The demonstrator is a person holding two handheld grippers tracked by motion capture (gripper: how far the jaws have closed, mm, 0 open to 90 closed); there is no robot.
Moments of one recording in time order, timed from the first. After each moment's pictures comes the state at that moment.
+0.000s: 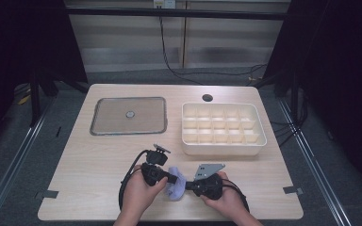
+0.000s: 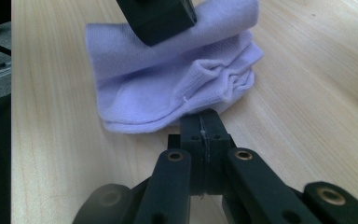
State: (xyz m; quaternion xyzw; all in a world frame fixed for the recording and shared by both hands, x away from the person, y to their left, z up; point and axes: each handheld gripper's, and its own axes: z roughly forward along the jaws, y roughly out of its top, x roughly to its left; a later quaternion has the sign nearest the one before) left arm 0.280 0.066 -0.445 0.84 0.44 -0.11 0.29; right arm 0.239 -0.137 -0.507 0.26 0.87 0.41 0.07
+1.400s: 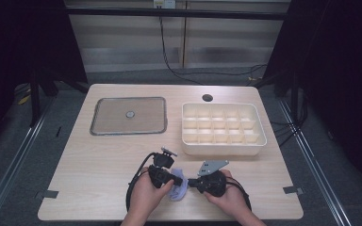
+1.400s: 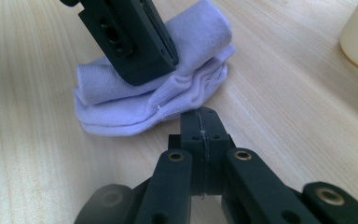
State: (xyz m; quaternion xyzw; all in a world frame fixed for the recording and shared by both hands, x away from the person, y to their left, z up) left arm 0.279 0.051 -0.461 0.85 0.43 -0.11 0.28; right arm 0.244 -0.148 -0.505 0.29 0.87 0.40 0.07
